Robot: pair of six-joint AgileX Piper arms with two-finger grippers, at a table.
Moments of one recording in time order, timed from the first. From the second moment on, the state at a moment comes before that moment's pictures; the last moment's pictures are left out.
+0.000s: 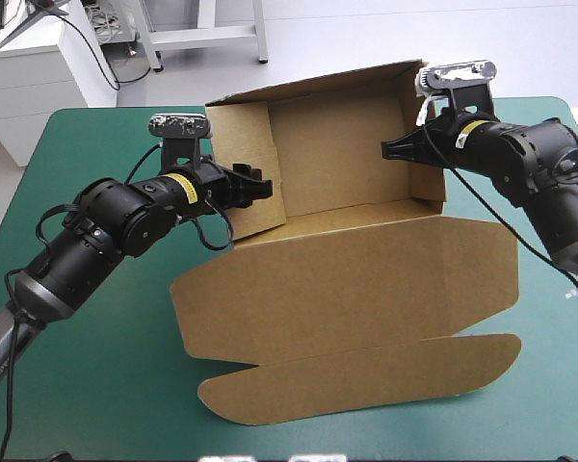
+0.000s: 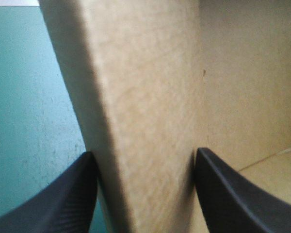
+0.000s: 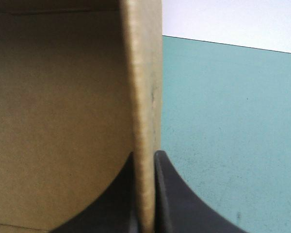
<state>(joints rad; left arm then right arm) -0.61 1.36 -1.39 0.12 0.68 -0.46 0.33 1.42 -1.61 -0.03 0.83 0.12</state>
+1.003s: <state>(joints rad) -0.60 1.53 -1.39 0.19 0.80 -0.45 0.33 1.64 -1.61 -0.02 1.05 0.16</state>
